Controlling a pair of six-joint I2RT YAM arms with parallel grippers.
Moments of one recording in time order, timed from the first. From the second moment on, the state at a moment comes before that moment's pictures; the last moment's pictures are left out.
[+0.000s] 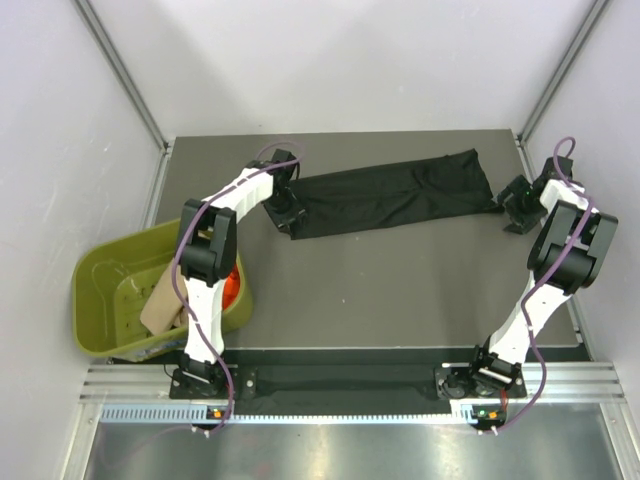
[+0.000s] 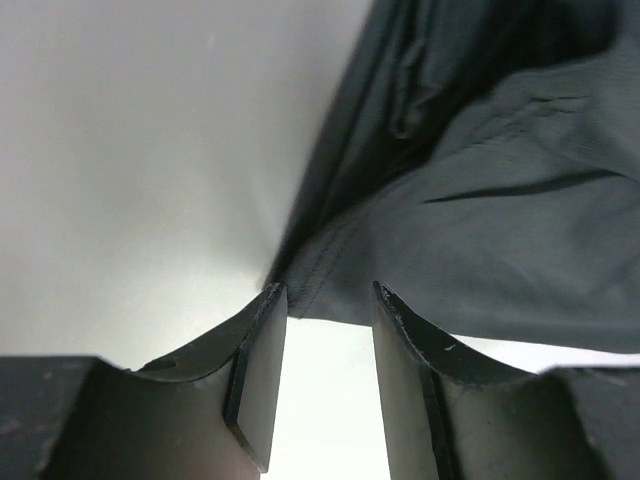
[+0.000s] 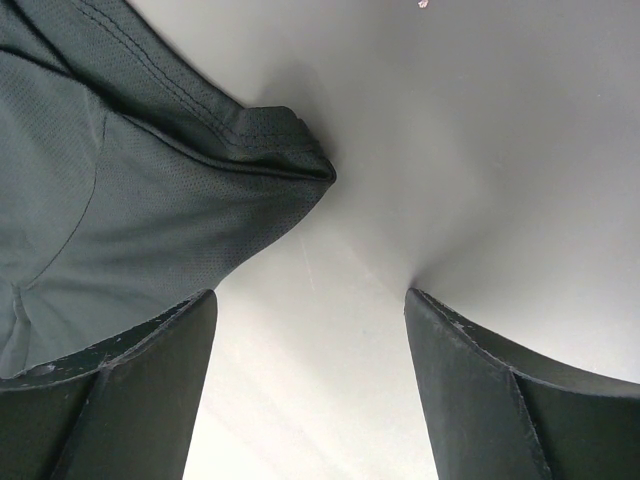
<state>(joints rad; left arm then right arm) -0.33 2.16 1.72 -0.86 0.03 -0.89 -0.42 2.03 1.47 -0.56 -0.25 0.47</state>
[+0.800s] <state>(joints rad) -0.33 2.16 1.66 -0.89 0.06 -0.97 -0.42 2.03 1.47 -0.56 -0.26 0.50</state>
